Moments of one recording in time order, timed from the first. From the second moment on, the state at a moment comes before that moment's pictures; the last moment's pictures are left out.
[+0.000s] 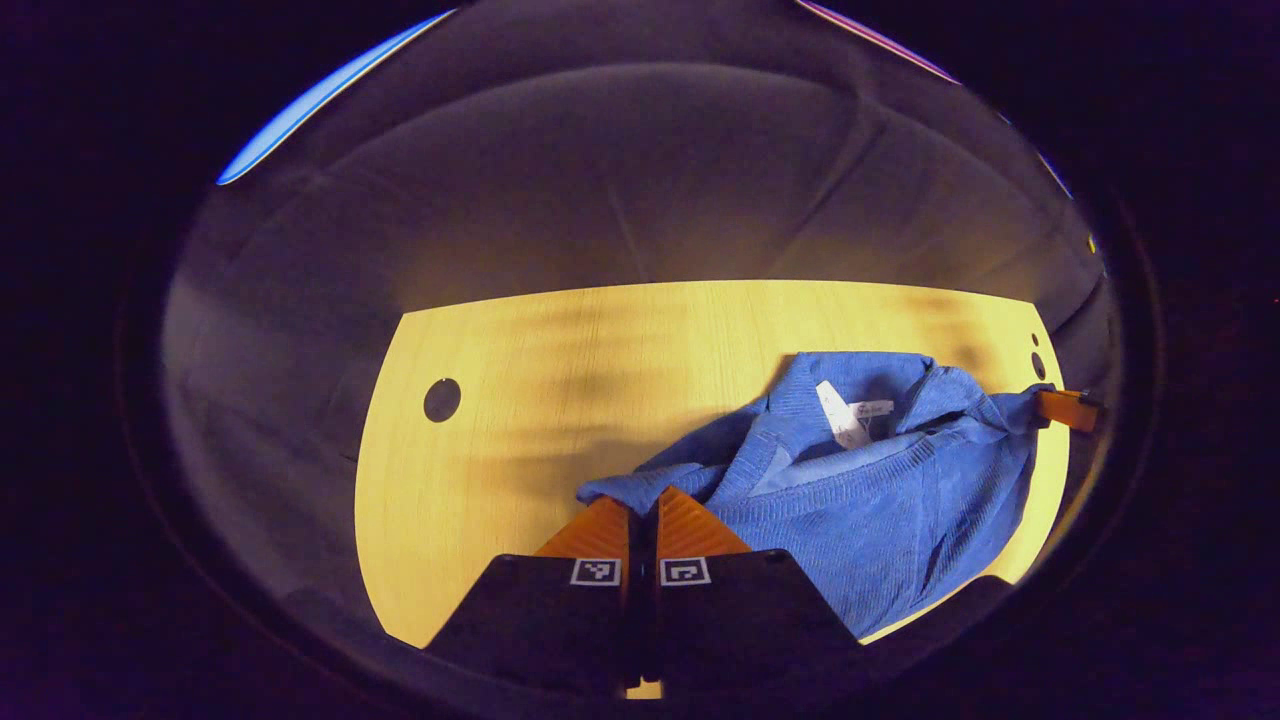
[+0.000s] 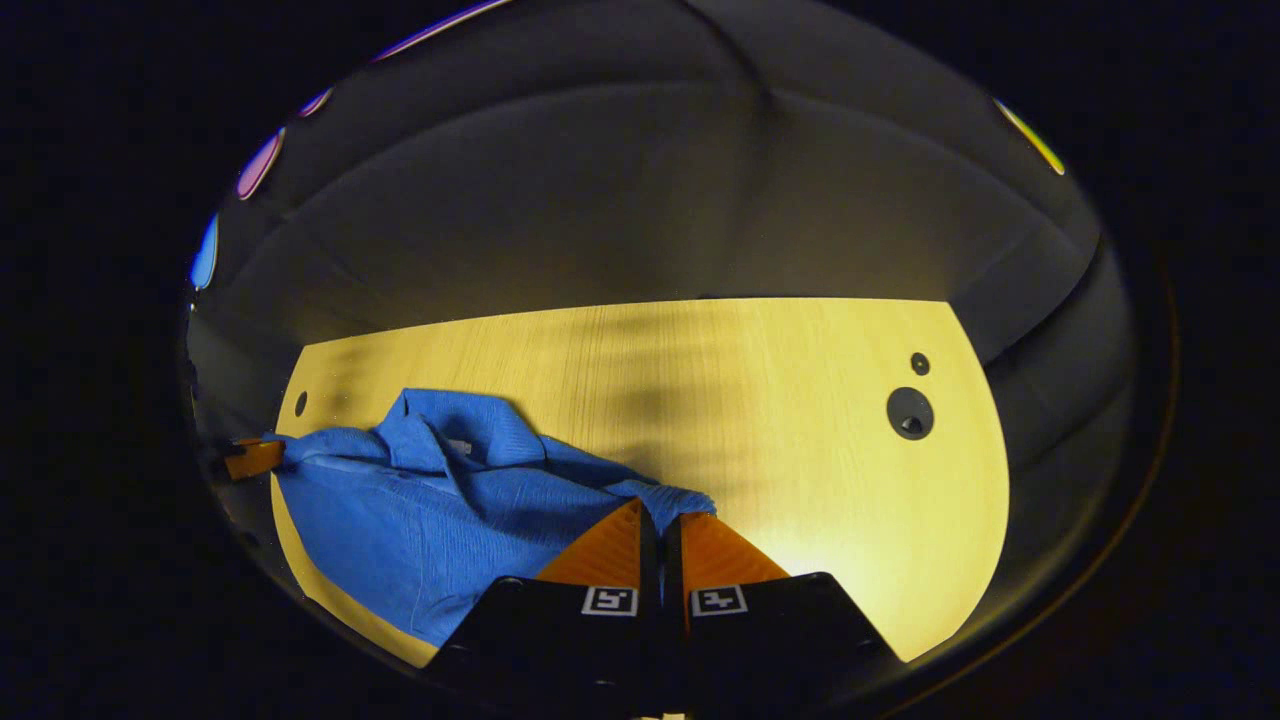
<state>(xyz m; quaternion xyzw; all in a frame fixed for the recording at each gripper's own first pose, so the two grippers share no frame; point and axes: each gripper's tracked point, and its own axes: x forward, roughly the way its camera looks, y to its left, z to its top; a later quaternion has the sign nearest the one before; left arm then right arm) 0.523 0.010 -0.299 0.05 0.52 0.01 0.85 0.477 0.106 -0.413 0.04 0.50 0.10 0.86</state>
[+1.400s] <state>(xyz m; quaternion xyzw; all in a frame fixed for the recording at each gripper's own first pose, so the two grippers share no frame) 0.310 -0.038 -0.060 0.05 0.13 -0.03 0.99 0.253 0.134 -0.078 0.00 0.13 0.17 0.98</state>
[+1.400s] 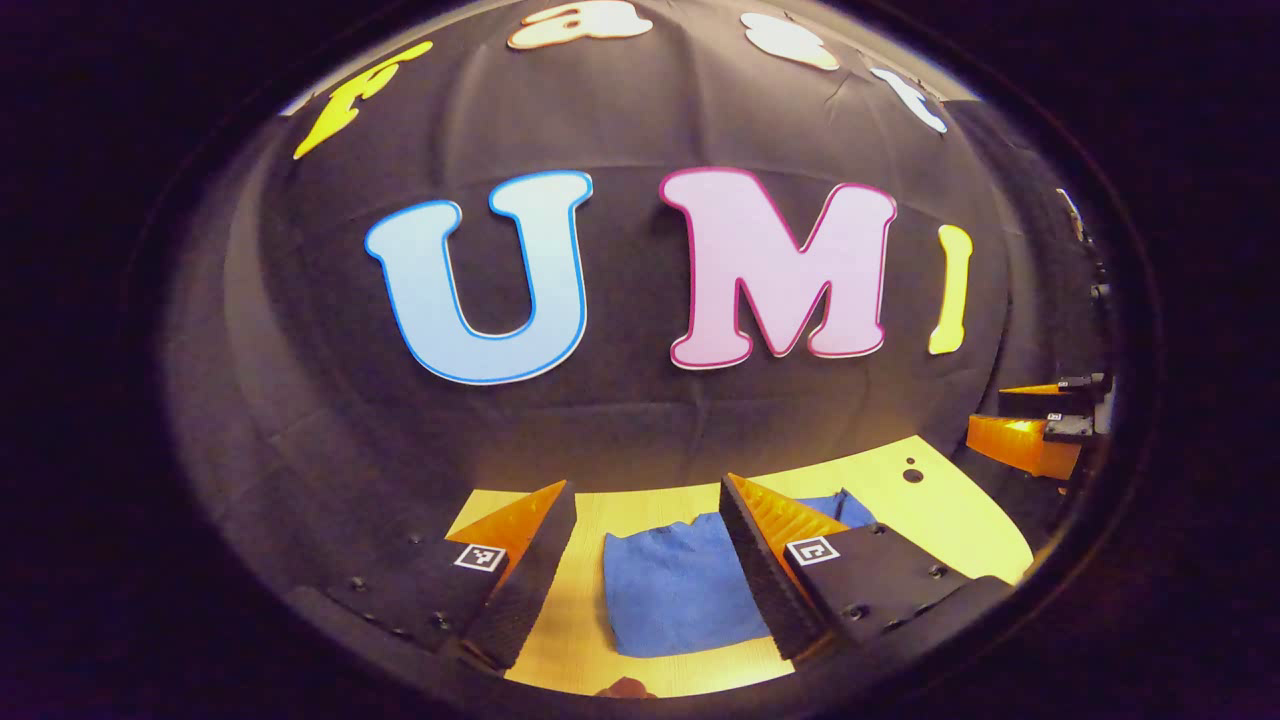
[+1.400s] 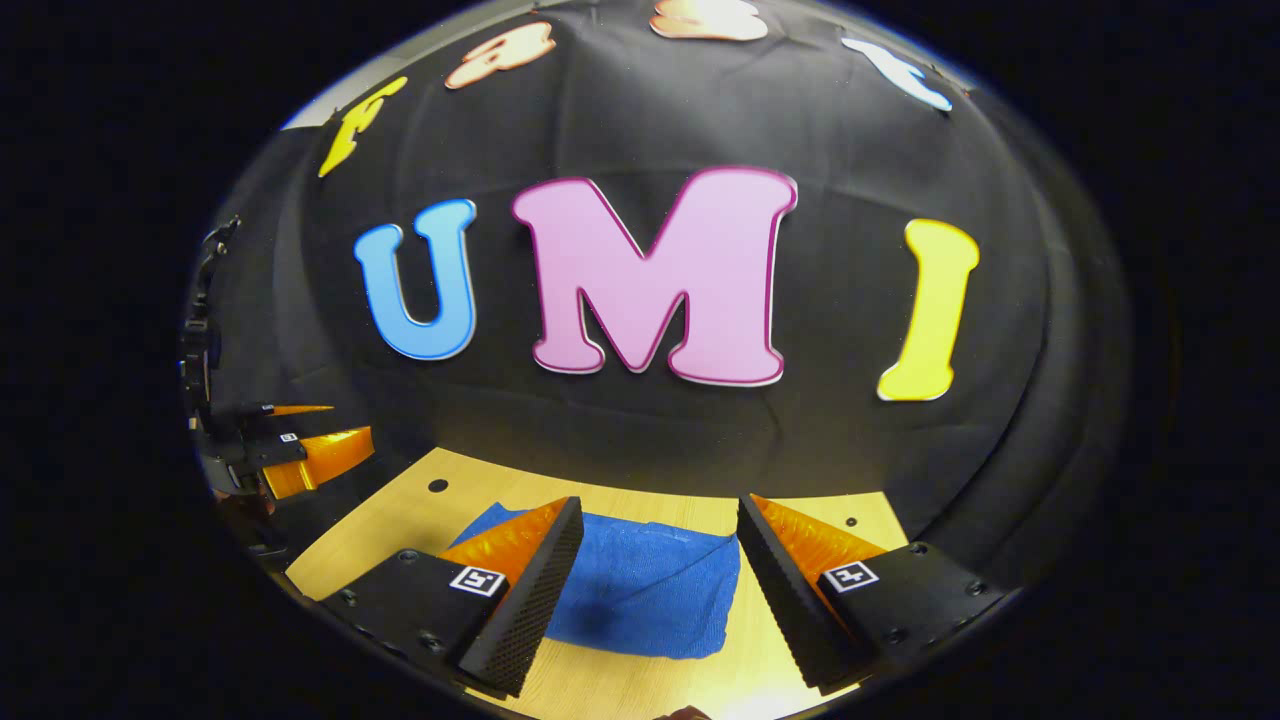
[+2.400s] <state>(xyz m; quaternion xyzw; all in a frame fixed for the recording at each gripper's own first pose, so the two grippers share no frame) 0.012 -0.100 -0.026 0.06 -0.02 -0.08 0.99 -0.033 0.079 -0.061 -0.01 0.07 0.13 0.99</state>
